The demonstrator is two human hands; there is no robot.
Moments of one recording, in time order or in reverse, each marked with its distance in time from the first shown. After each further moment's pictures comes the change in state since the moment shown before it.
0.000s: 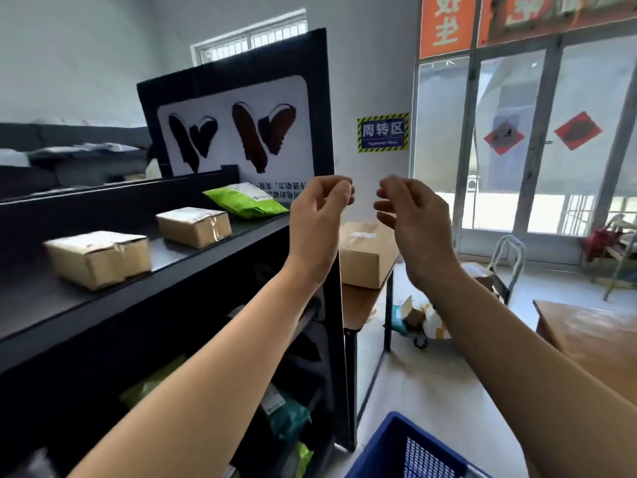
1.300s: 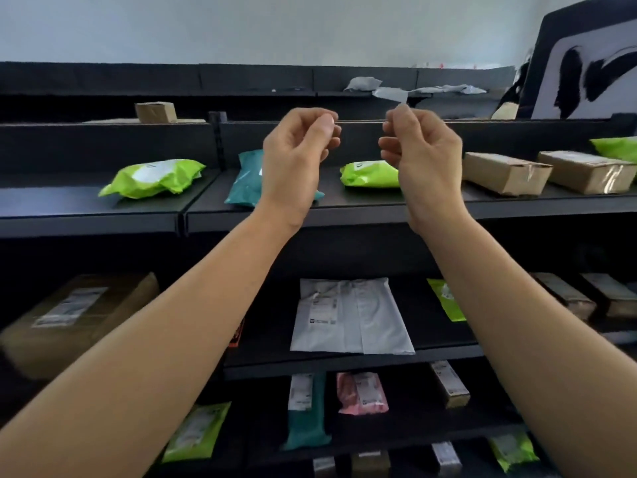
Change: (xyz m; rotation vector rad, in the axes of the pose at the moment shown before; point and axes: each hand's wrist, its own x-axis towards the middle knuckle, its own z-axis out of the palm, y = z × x) left_hand -0.240 0.261 -0.299 0.666 0.800 0.156; right_hand -0.283 -0.161 0.260 0.590 -0.818 0.128
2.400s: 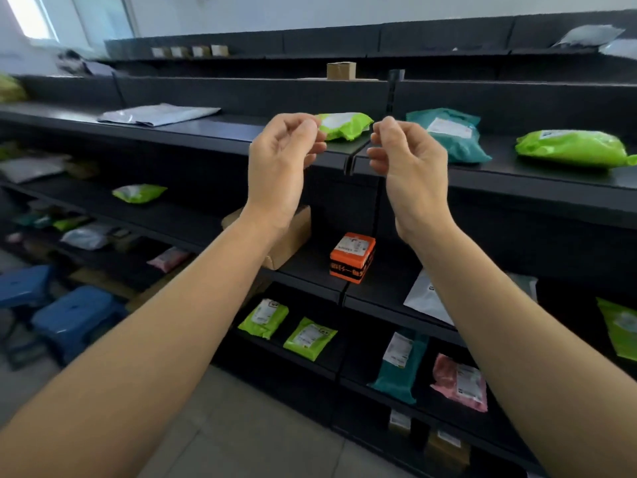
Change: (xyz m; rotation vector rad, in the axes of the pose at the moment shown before) left_hand -0.115 0.072 -0.141 0.431 0.447 -0.039; right_hand -0.127 -0.016 0.109 0.276 -0.485 0.139
